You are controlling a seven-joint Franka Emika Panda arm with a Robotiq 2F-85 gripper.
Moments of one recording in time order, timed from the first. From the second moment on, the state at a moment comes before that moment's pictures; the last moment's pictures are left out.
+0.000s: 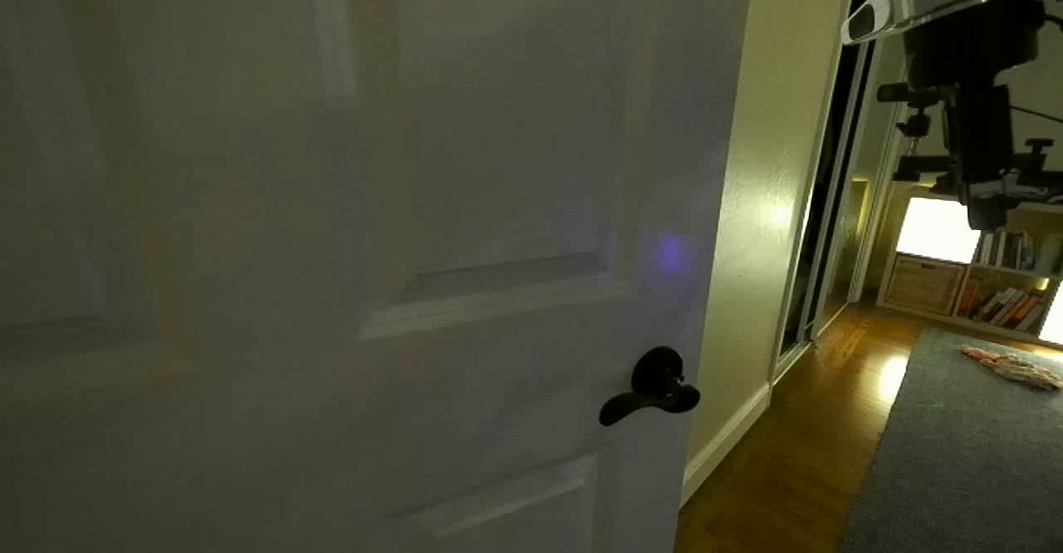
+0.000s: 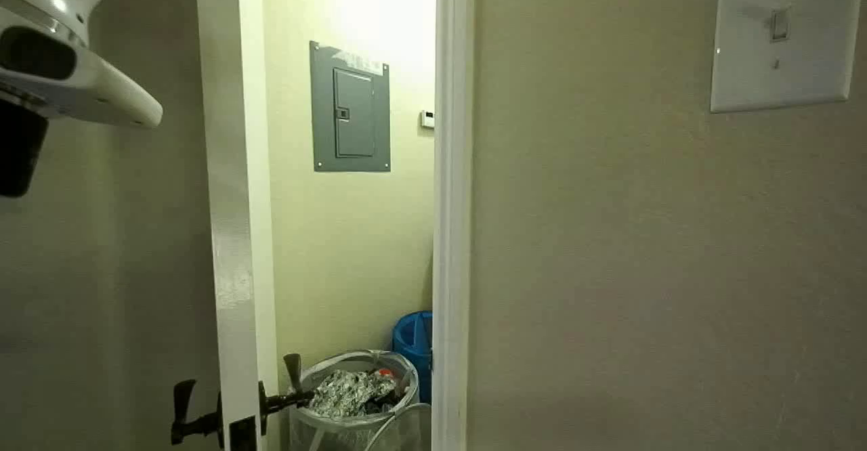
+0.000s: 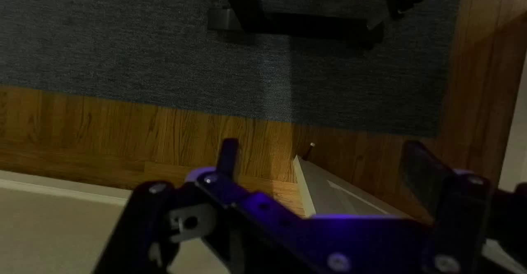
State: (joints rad) arm 0.01 -0.32 0.01 -2.38 -0.07 1.79 -0.02
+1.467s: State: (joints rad) arm 0.03 -0.38 0.13 -2.46 -0.01 2.28 0.27
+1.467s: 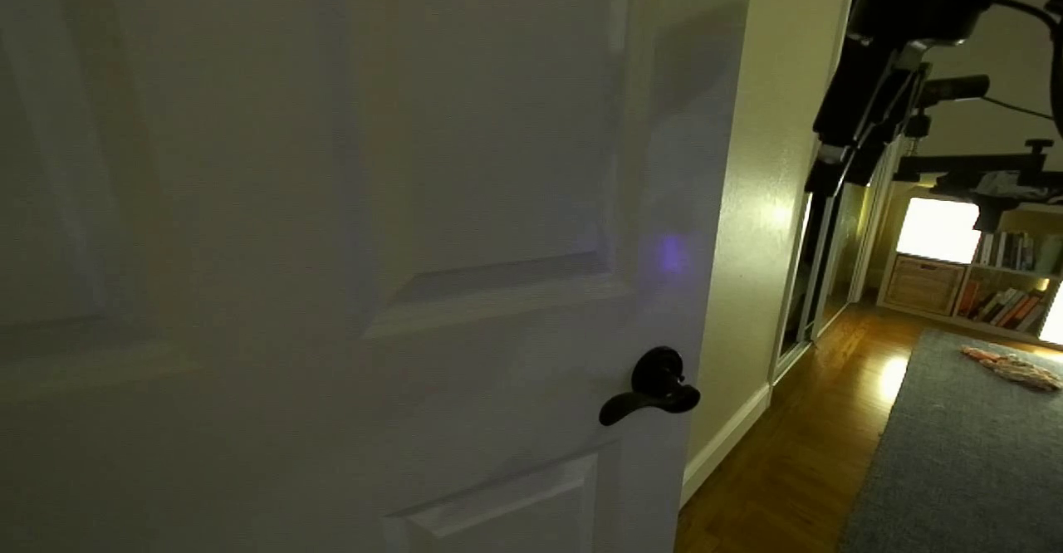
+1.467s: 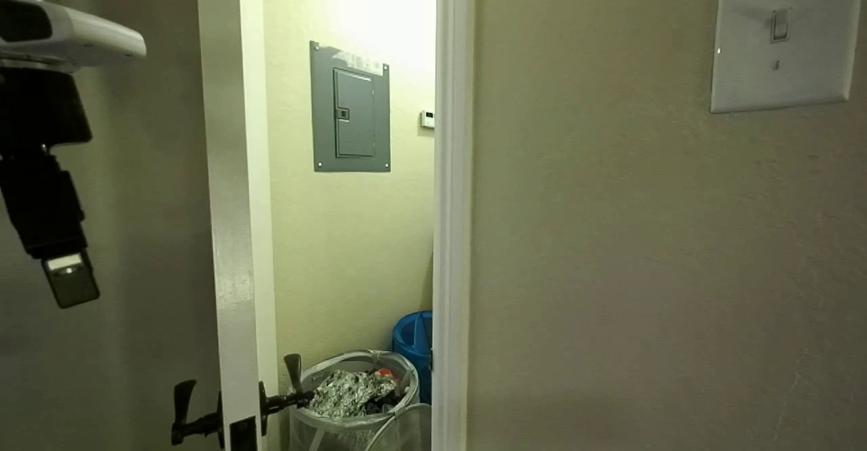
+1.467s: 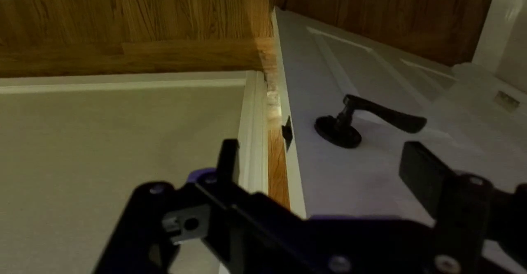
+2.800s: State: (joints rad) arm -0.01 -0.33 0.18 -2.41 -0.02 2.66 0.34
